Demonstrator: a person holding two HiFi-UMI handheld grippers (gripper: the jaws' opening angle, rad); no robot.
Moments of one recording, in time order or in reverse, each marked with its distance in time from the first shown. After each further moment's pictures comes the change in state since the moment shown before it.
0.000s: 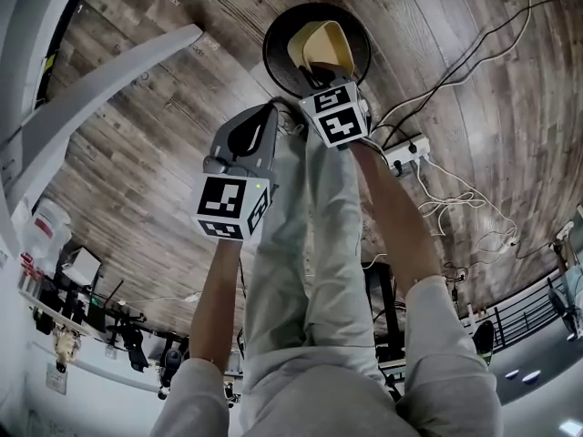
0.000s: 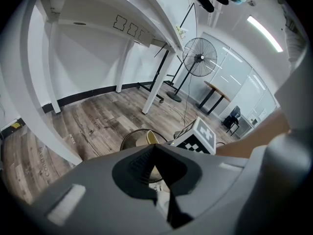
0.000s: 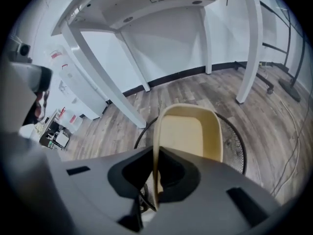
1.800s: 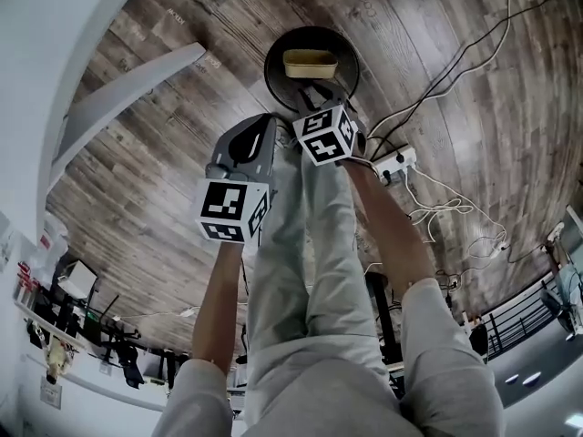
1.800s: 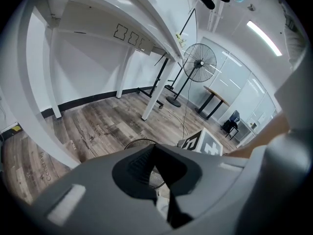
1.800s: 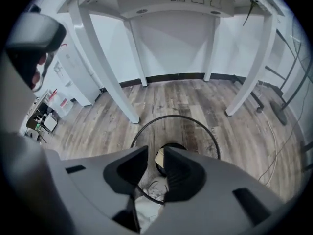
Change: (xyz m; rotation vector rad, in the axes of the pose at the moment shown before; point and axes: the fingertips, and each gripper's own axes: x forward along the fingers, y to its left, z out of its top) left arm -0.022 0.000 0.038 -0.013 -0.042 -0.007; right arm -0.029 0.000 0.013 -0.162 0.086 -0.155
